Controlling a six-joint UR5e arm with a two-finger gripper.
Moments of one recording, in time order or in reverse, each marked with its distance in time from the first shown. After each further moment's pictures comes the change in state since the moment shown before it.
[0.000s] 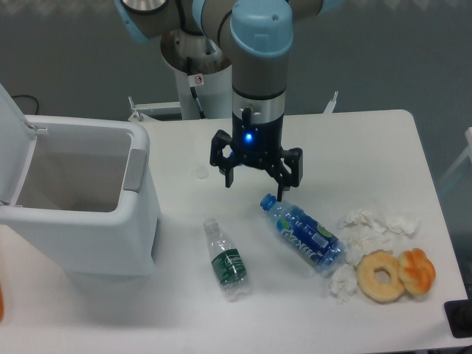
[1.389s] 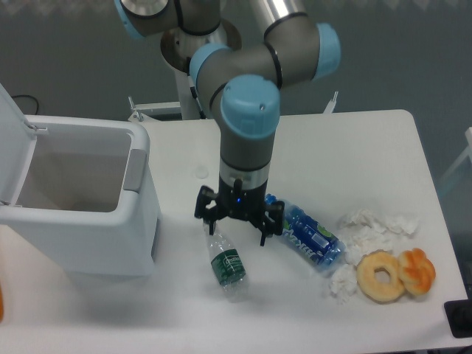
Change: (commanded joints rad) arm -0.089 -0.225 0.104 0.023 -0.002 -0.302
